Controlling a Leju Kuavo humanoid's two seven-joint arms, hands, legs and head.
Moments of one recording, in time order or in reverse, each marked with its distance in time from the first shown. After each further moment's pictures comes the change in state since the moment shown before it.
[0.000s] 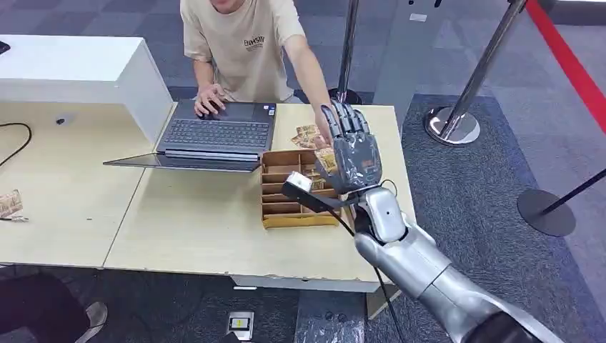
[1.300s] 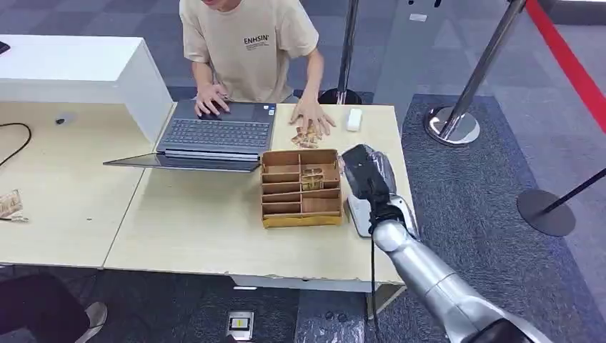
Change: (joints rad) left arm 0.020 0.000 0.000 0.000 0.037 0.027 -0.015; right arm 0.066 0.005 -0.168 0.174 -0.970 0.124 -0.257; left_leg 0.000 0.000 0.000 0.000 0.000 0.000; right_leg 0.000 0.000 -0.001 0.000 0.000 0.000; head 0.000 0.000
